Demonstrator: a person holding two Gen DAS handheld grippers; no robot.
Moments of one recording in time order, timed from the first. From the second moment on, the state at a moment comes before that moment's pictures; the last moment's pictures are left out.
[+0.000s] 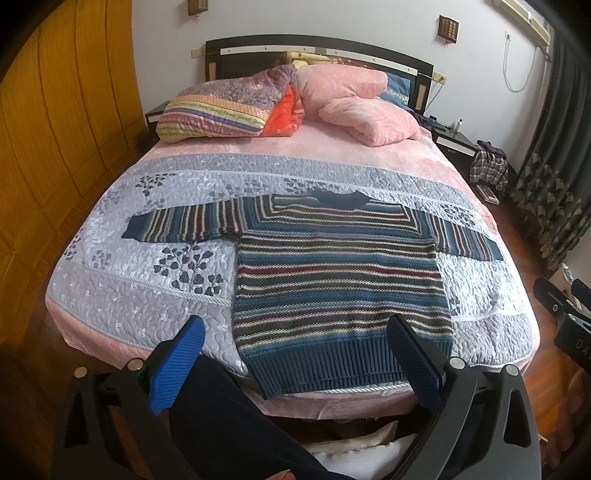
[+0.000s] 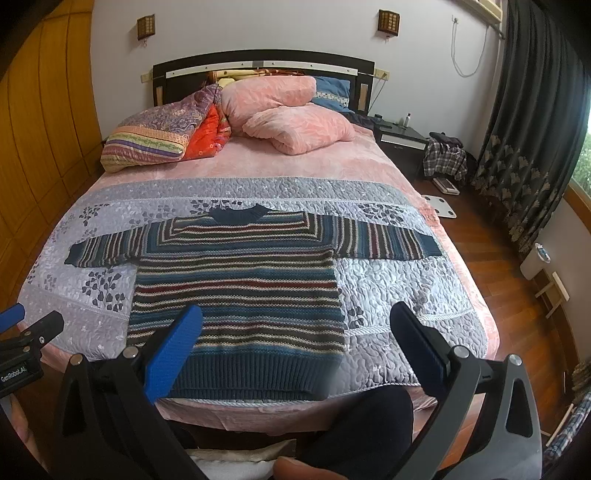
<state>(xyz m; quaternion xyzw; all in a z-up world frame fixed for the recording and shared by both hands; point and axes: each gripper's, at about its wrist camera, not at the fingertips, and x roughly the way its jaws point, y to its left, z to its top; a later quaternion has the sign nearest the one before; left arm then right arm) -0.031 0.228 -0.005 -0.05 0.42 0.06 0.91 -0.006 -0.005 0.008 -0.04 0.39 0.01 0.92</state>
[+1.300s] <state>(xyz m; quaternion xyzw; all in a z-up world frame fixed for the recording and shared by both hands) 0.147 0.201 -0.100 -0.09 0.44 -0.04 0.89 0.302 -0.460 -0.301 0.56 0.40 -0.07 0.72</state>
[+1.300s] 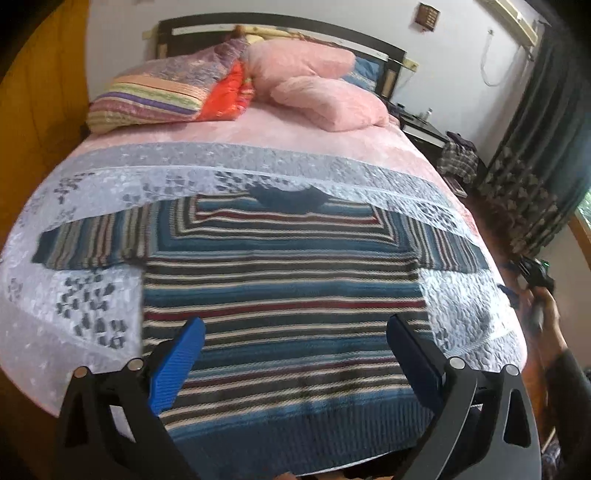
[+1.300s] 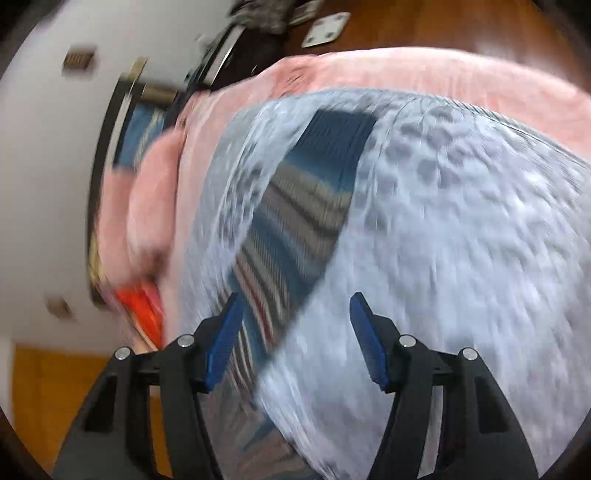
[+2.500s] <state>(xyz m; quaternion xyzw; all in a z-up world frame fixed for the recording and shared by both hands) 0.210 0.234 -0.171 -0.21 0.51 -0.05 0.83 0.419 -0.461 -0.223 0.43 0.33 0.00 0.84</state>
